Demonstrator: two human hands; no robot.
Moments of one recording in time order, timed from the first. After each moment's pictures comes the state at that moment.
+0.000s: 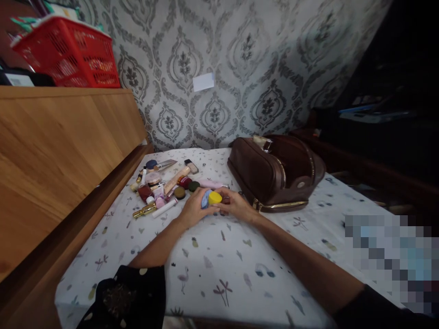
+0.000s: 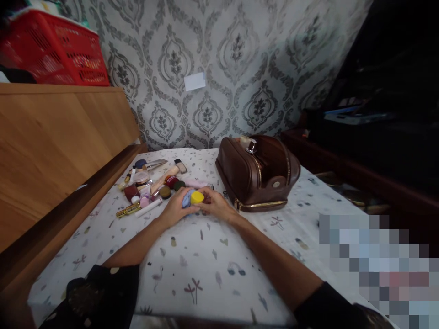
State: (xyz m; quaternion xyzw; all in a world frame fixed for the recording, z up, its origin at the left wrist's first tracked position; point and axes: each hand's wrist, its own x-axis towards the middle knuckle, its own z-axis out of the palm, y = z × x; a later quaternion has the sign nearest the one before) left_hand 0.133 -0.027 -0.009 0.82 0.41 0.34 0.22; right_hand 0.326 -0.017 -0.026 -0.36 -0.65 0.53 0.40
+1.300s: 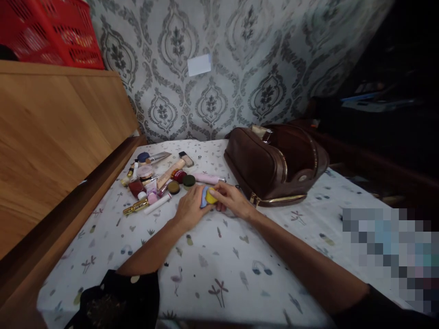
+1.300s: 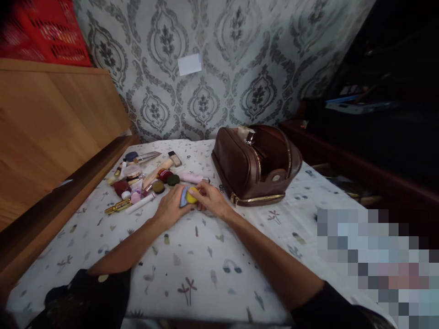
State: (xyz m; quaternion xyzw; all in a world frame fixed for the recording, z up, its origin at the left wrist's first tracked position) left_hand 0.142 -0.037 -0.015 0.83 0.48 0.28 0.10; right_hand 0.322 -0.025 -0.018 -0.44 -0.67 0.46 0.39
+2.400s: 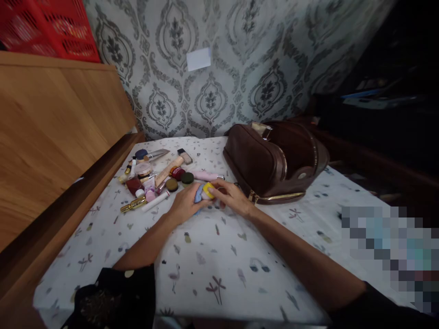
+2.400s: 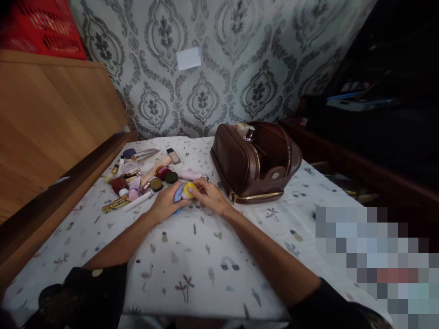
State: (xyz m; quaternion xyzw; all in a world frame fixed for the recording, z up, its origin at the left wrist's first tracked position) left_hand 0.130 -0.029 -0.009 0.84 0.44 0.27 0.16; right_hand 0.324 -0.025 -0.014 -0.42 -0.68 0.45 0.40
